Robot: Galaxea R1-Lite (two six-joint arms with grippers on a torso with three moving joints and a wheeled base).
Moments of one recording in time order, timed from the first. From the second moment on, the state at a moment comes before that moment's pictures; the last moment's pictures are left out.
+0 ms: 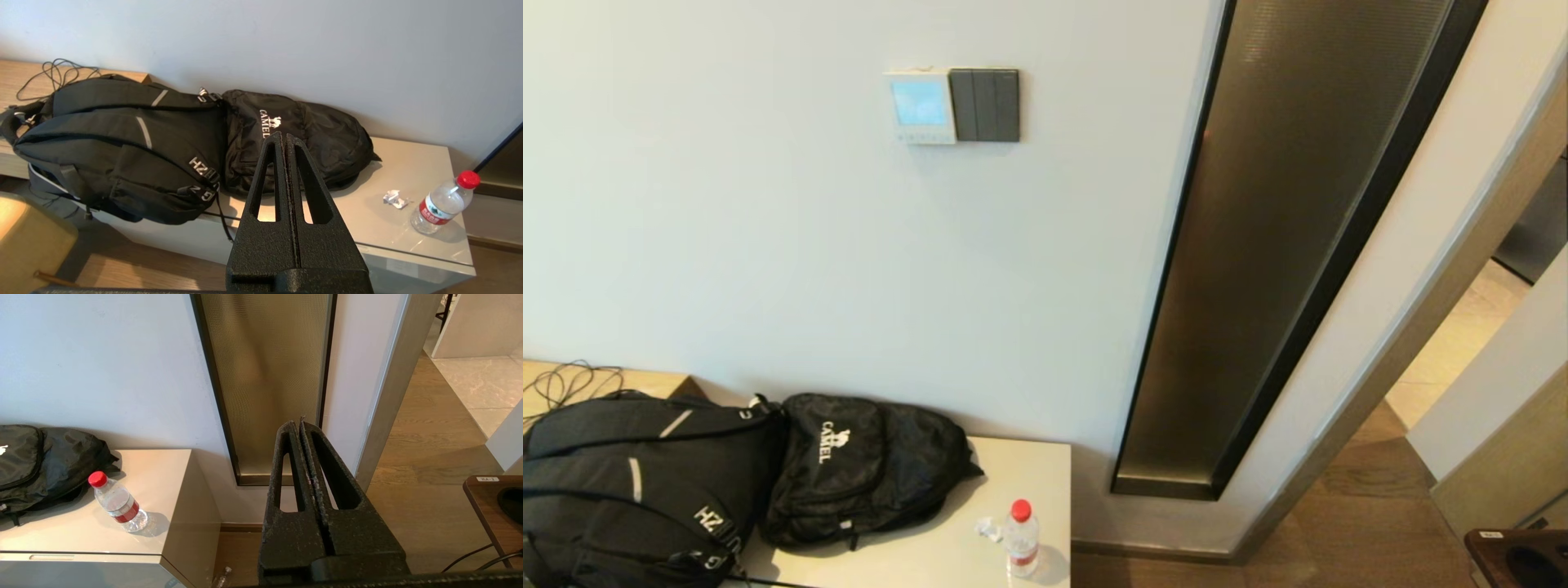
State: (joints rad) left arm -0.09 0.27 0.00 -0.15 0.22 0.03; right arm -0.01 0.01 0.00 -0.01 0.02 0.00
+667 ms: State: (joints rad) left arm 0.01 0.14 -0.06 0.10 0.10 0.03; right arm -0.01 0.01 0.00 -0.01 0.02 0.00
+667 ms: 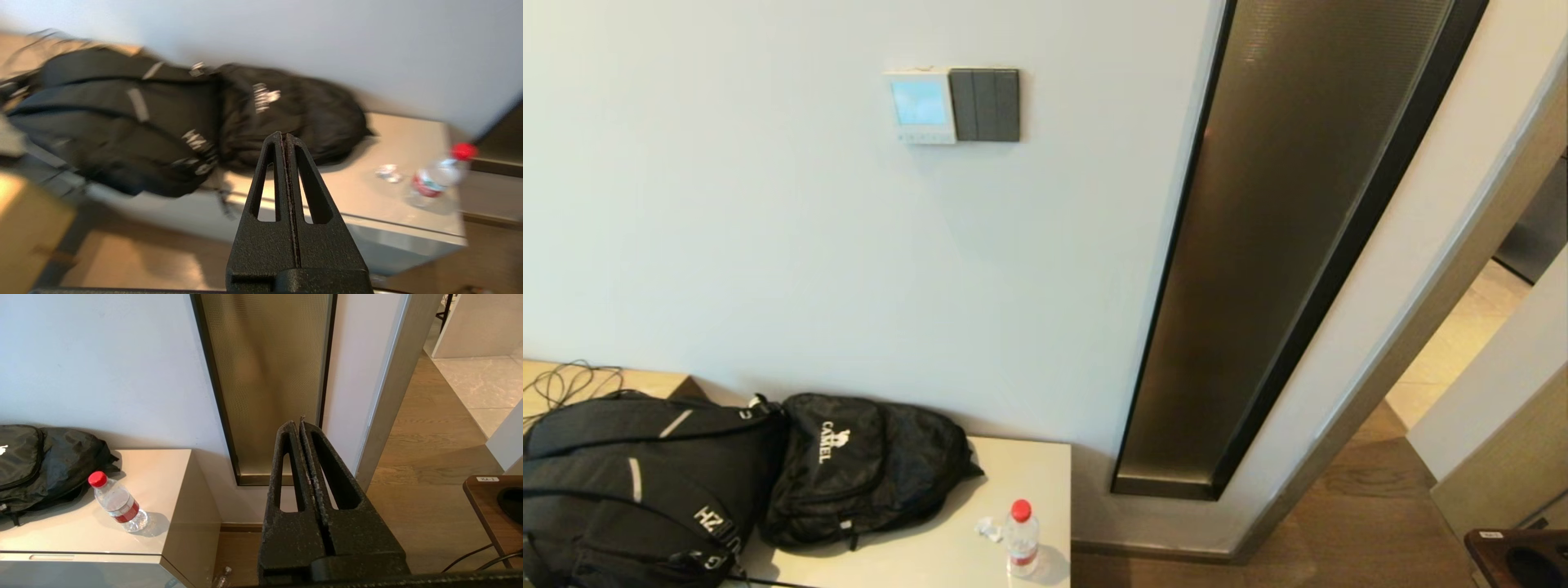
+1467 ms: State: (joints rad) left arm 0.01 0.00 -0.03 0.07 0.00 0.03; right arm -0.01 0.01 0.00 -0.01 0.02 -0.01
